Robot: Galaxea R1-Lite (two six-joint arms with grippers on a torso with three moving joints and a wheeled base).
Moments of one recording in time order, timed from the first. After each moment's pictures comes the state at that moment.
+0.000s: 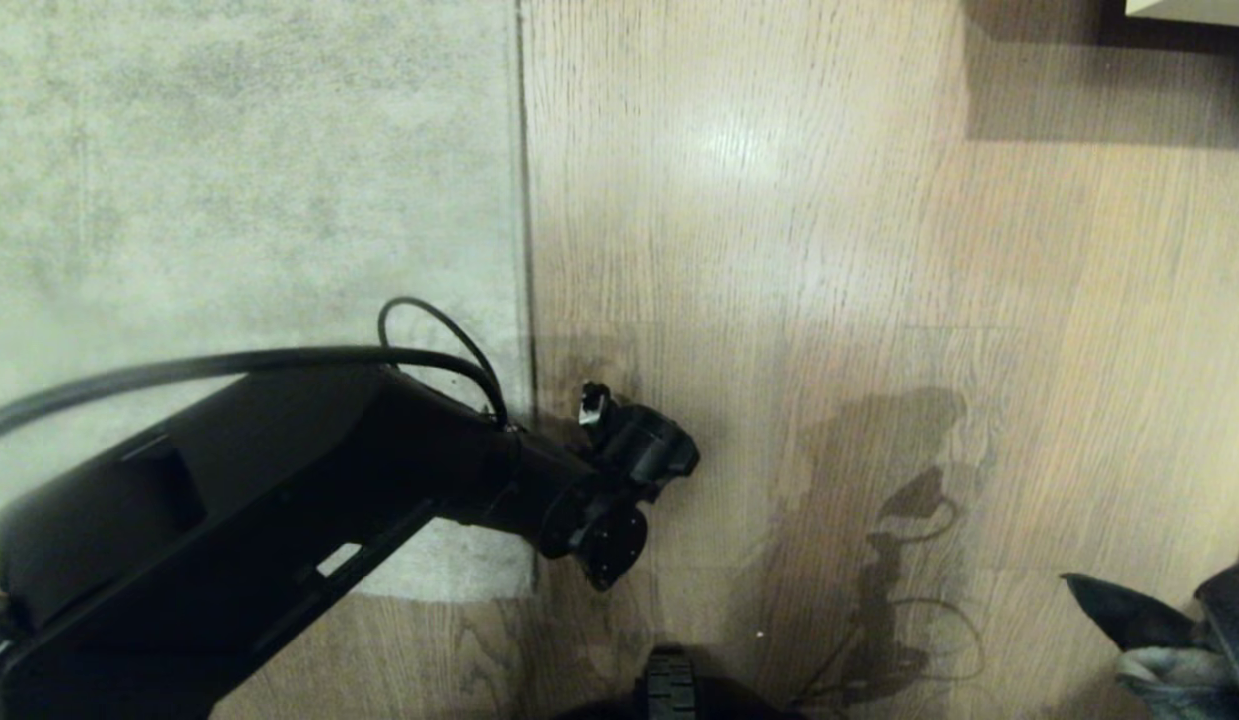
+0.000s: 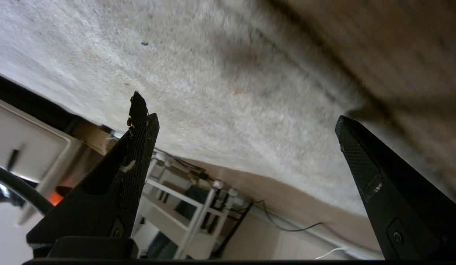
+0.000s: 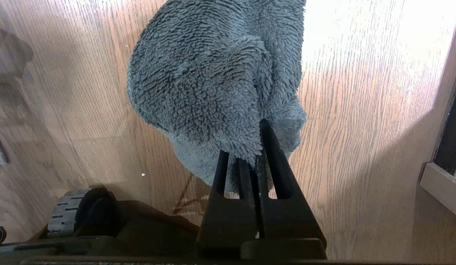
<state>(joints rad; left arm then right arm) -0.76 2.29 -1.37 0.08 1.32 0.07 0.00 0.00 0.00 -0.02 -0.06 0.09</state>
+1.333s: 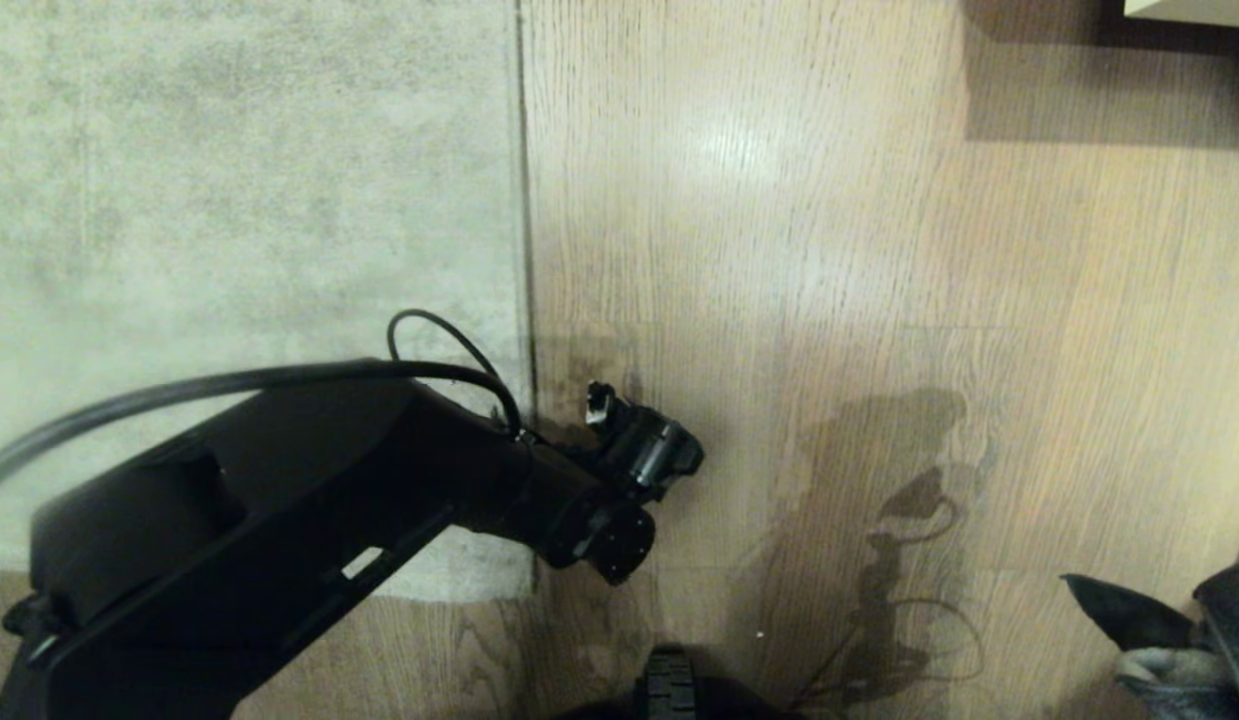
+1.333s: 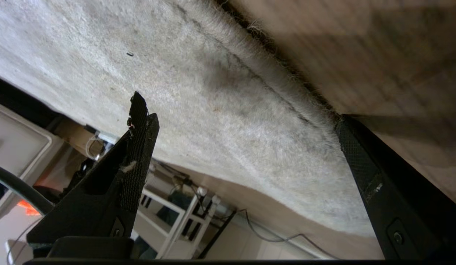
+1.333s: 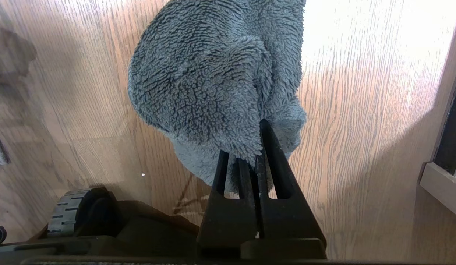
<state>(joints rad) -0.75 2.32 -1.35 -0.03 1.32 0.08 0.00 0.00 0.00 -0.02 -0.06 0.09</state>
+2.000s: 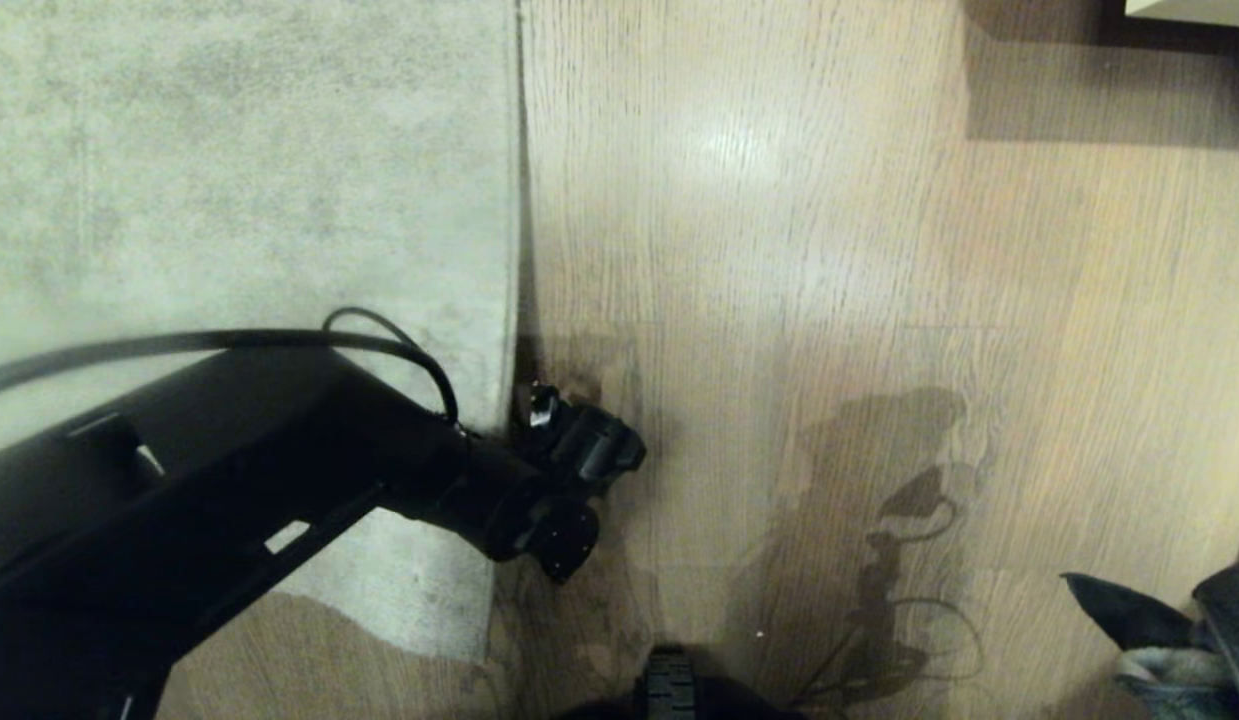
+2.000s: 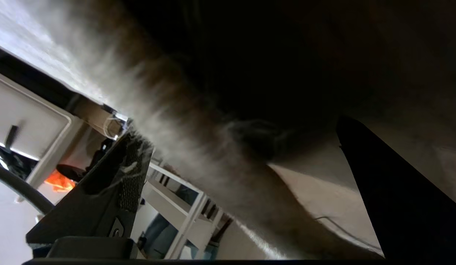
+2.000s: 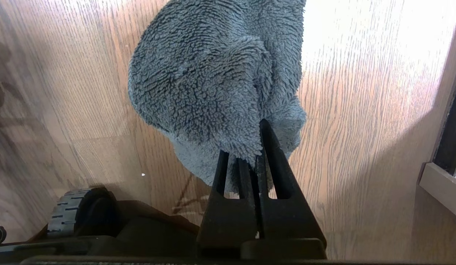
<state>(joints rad) -0.67 2.24 -1.21 -0.03 1.32 0.08 0.00 0.00 0.00 -0.02 -0.05 0.09</state>
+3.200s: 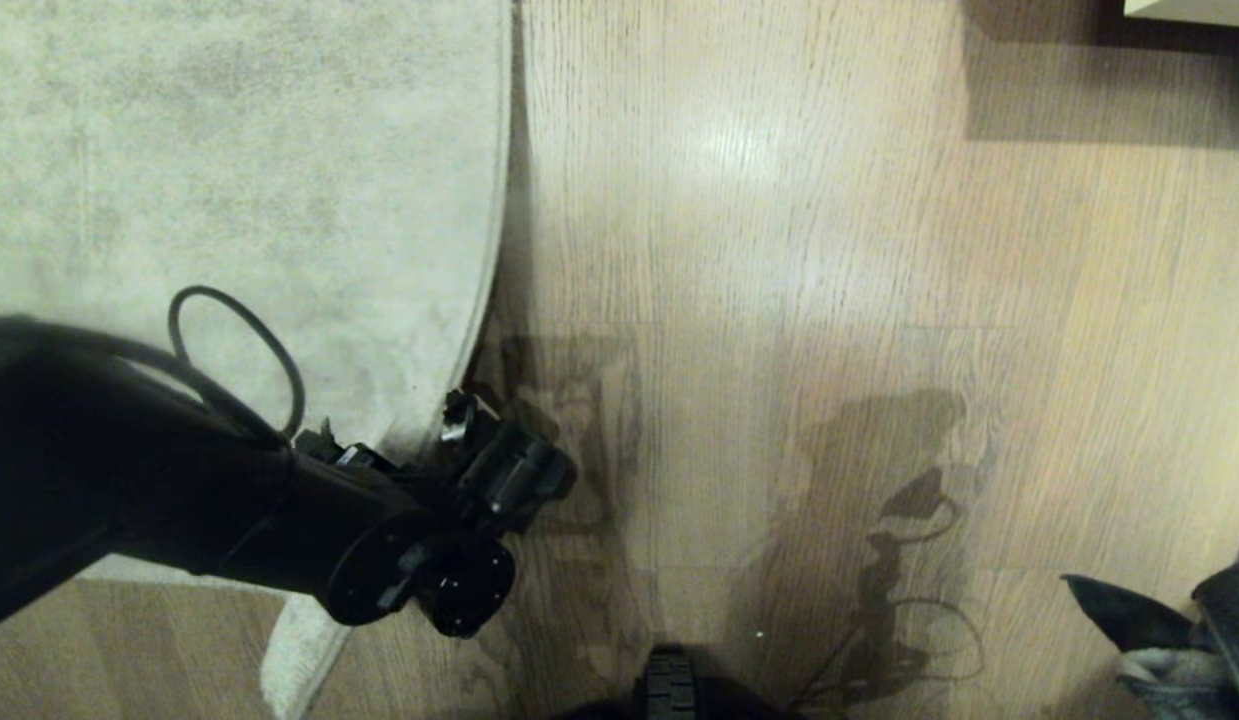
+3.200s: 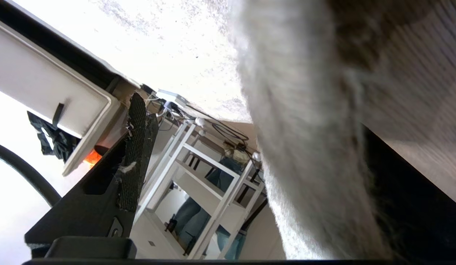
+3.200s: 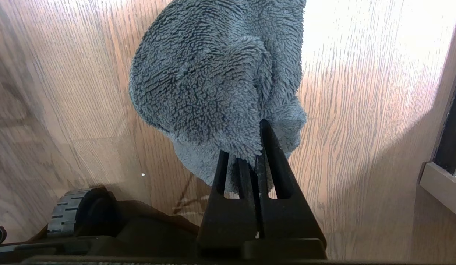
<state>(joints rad) -0.67 1.96 -0.89 -0.04 1.42 0.08 0.00 0.00 0.00 -0.02 -0.06 0.09</state>
